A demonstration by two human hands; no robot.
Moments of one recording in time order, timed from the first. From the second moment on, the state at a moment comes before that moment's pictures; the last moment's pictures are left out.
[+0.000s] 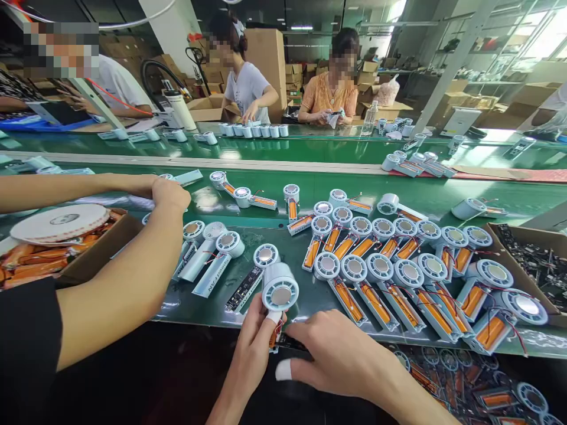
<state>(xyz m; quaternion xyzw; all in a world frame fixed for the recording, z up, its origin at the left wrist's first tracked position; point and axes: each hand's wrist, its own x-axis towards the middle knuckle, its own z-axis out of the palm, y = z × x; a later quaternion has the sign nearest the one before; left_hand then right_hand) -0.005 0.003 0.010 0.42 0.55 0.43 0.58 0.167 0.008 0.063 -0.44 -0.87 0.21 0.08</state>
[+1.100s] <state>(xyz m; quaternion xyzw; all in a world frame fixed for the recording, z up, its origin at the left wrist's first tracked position) 0.005 0.002 0.007 0.42 0.63 0.39 0.52 0.133 -0.025 0.003 -0.55 -0.59 0.41 0.42</state>
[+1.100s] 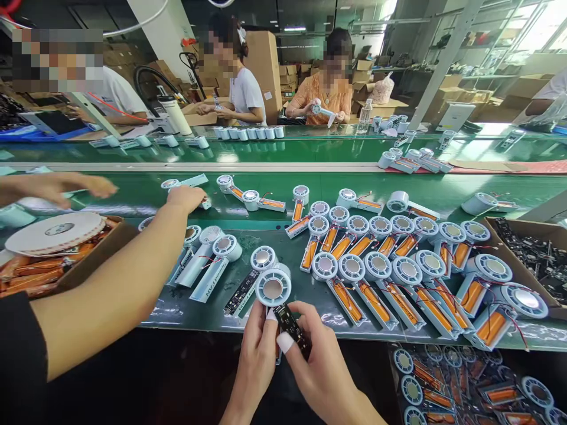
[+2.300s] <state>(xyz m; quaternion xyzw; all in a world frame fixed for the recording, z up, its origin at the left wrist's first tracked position) -0.049 0.025 -0.028 0.68 0.59 0.42 0.04 0.133 0.002 -0.028 -0.59 -0.79 -0.10 0.14</state>
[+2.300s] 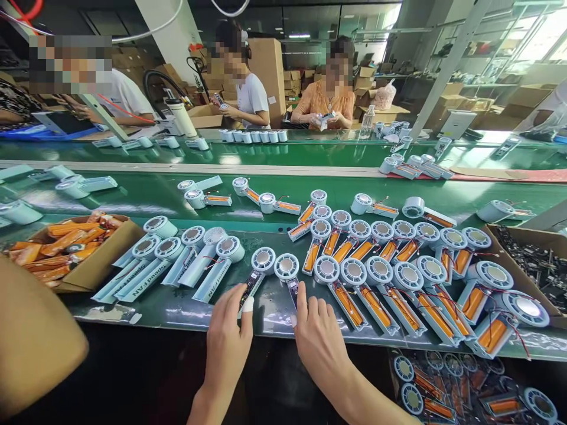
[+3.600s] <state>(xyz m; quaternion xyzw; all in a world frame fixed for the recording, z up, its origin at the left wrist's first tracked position) -0.044 0.029 -0.042 0.75 0.56 0.36 -0.06 0.145 0.004 -0.050 -0.55 -0.77 0.01 0.33</state>
